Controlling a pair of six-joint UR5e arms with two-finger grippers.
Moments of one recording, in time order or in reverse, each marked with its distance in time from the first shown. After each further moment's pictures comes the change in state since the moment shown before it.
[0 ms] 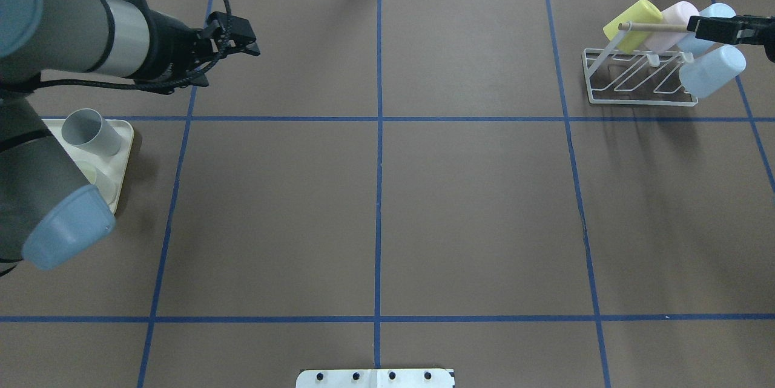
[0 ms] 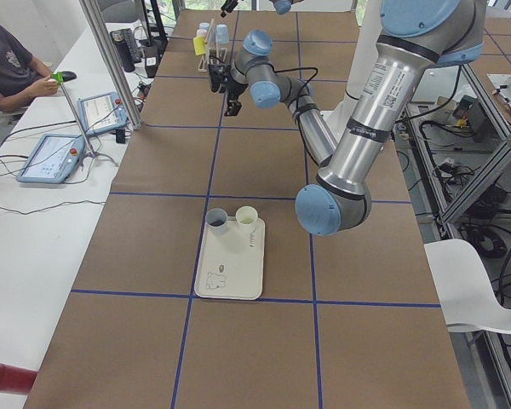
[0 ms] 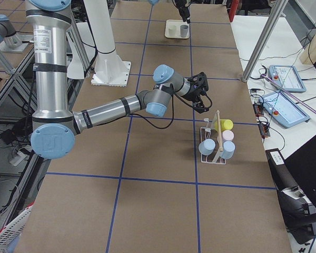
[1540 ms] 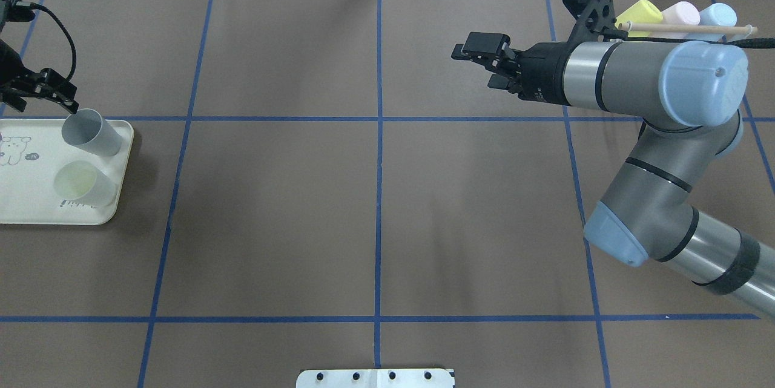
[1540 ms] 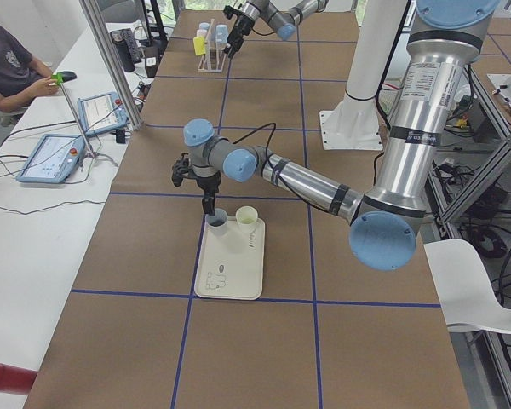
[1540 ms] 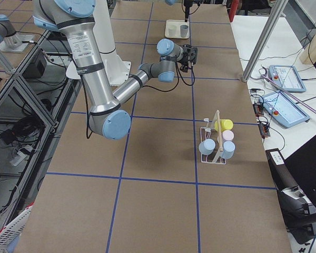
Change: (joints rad) left arm -0.267 0.177 0.440 0.051 -0.319 0.860; right arm -0.384 0.357 -0.071 0.001 -0.101 0.632
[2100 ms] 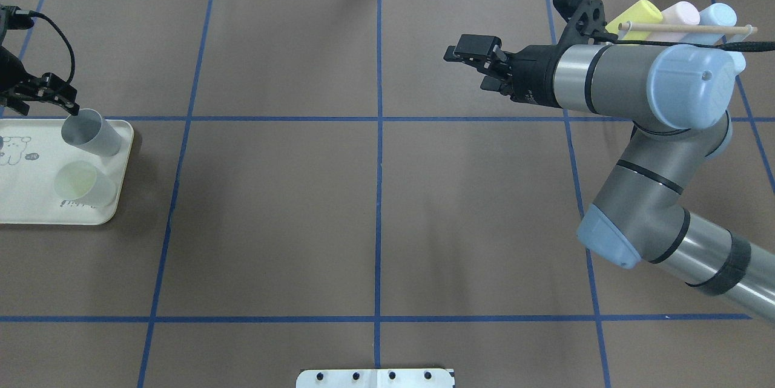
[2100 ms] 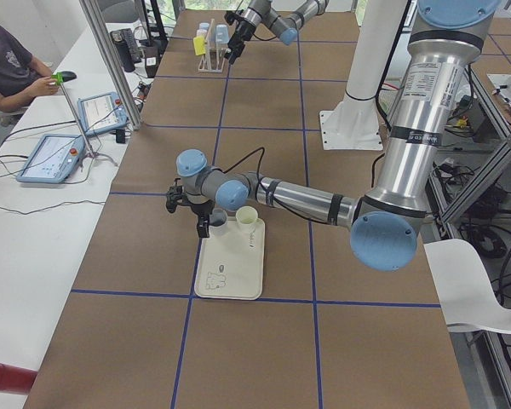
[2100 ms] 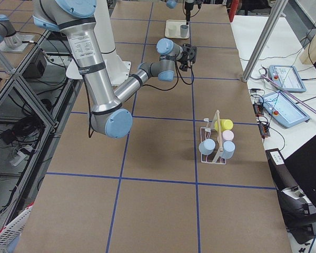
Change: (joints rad) left arm 0.008 0.008 0.099 -0.167 0.000 -0.112; right arm -0.010 0.010 -0.008 0.000 -0.008 0.005
